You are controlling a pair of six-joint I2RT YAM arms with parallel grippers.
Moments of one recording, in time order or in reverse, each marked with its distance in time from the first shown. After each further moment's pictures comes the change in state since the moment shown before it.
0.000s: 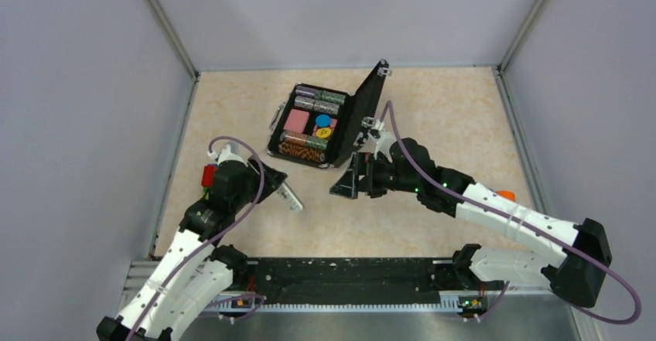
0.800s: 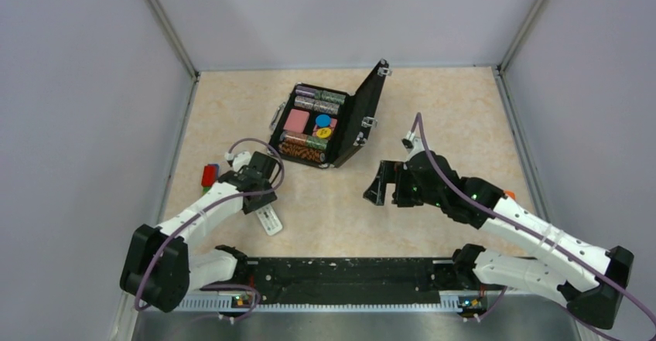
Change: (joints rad) left arm 0.001 0.557 0.056 -0.246 -0.449 0.098; right arm -0.012 -0.235 -0.016 -0.442 0.337 -0.019
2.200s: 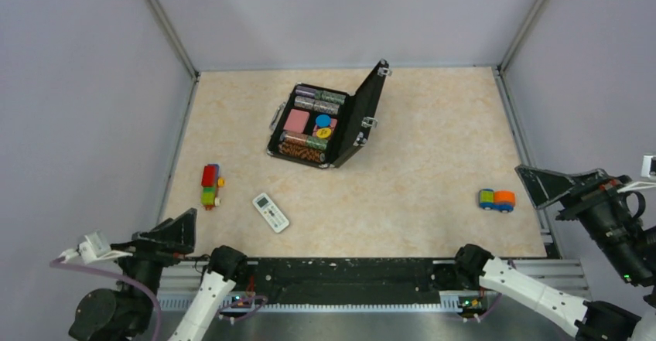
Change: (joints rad) left arm 0.000 -1.138 0.564 -0.467 -0.009 0.165; right arm -0.005 -0.481 0.711 -0.566 0.534 -0.174
